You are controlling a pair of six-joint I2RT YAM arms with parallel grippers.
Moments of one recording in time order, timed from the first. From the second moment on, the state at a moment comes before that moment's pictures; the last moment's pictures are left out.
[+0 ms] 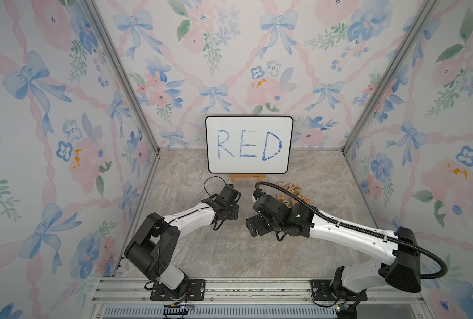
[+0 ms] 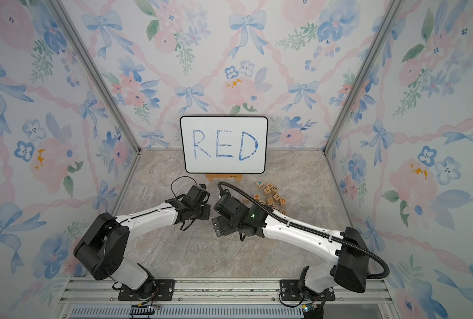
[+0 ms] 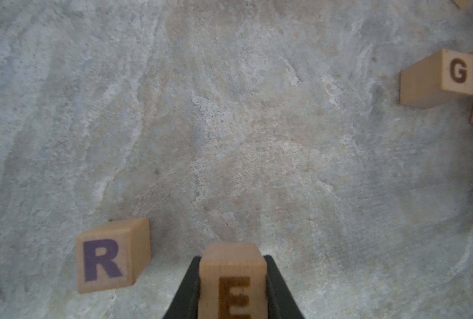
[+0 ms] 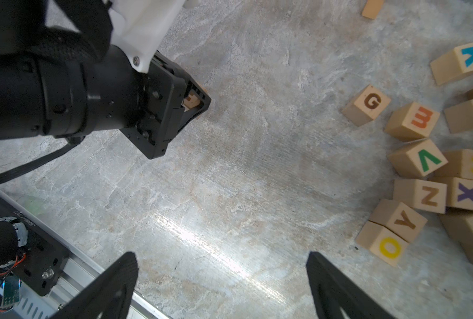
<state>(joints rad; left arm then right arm) -0.60 1.57 0.87 -0.33 -0.10 -0.42 1.08 1.45 1.22 -0.77 0.22 0.56</state>
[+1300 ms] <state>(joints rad) -0.59 1.68 0.87 -0.21 -0.05 -0.43 1.05 1.45 1.23 -0.79 0.24 0.53</state>
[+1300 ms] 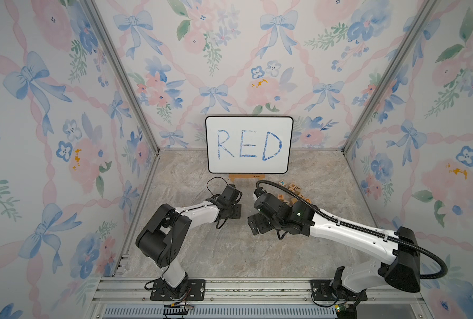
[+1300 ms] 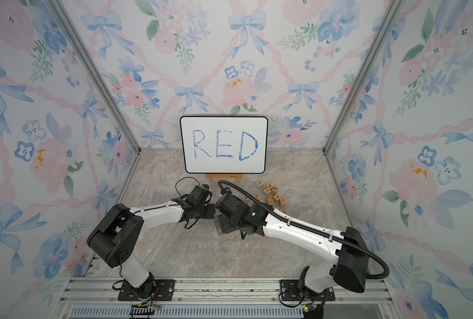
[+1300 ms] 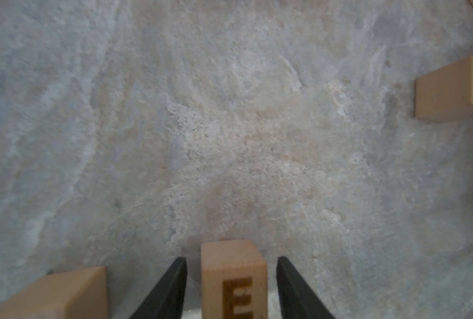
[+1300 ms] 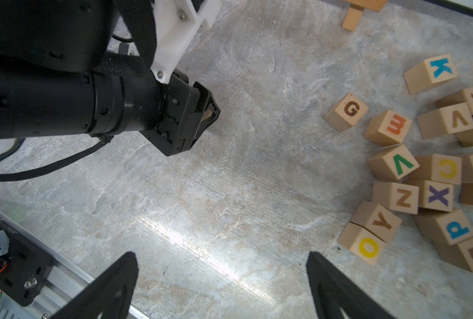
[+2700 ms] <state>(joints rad) -0.69 1.73 1.15 -0.28 -0.05 -0.43 0.80 1.28 1.15 -0.85 0.18 0.46</state>
